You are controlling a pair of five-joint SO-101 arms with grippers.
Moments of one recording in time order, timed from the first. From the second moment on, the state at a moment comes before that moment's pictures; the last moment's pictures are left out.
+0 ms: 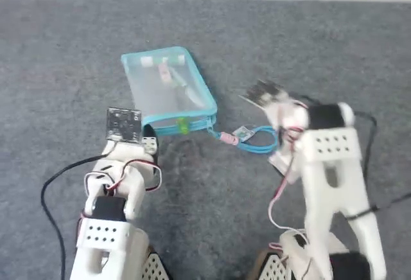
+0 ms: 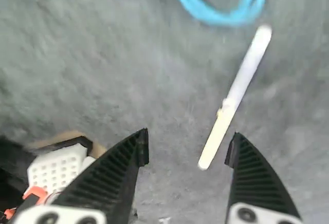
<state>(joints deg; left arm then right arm) -1.1 -74.2 87.4 33.6 1.5 -5.6 -28.2 31.6 94.9 36.1</state>
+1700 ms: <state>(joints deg) -3.4 -74.2 85.6 36.4 -2.0 18.0 -33.8 53.7 75.3 46.9</state>
